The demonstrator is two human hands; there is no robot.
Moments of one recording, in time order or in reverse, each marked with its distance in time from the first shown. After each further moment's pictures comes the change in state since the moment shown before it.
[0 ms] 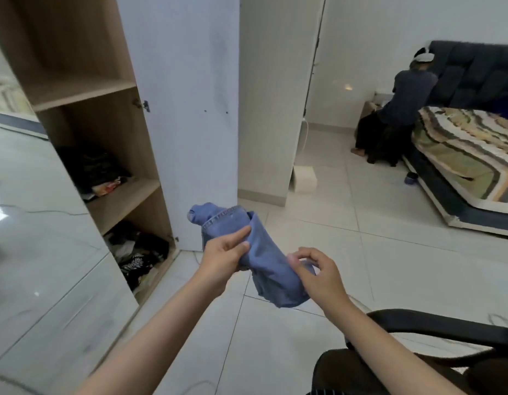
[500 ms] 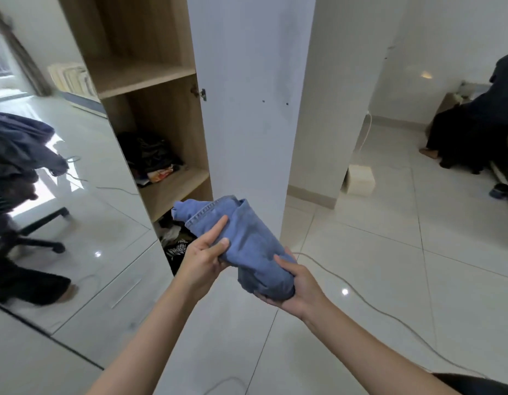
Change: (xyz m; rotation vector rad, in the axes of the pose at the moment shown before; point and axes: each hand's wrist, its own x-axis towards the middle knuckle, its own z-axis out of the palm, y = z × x) left_hand 0.050 -0.010 -0.125 -0.351 0.194 0.060; right_hand 0.088 0.015 0.149 0.843 -0.453 0.823
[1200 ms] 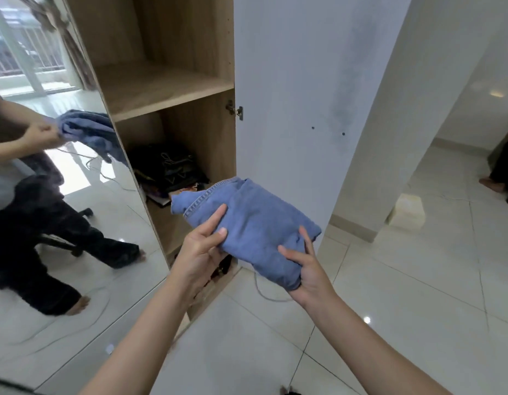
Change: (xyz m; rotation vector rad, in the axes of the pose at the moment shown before) left_hand 0.194 0.073 -0.055 -0.078 0.085 0.111; right_hand 0.194 -0.110 0.103 0.059 -0.180 -0.271
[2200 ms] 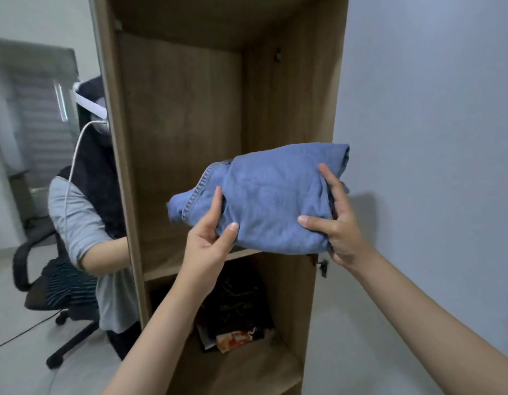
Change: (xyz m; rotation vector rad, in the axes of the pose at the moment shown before) left_hand 0.278 0.198 -0.013 0.416 0.174 0.871; right_hand 0.338 -0.176 0.288 -0.630 -0.923 -0.576
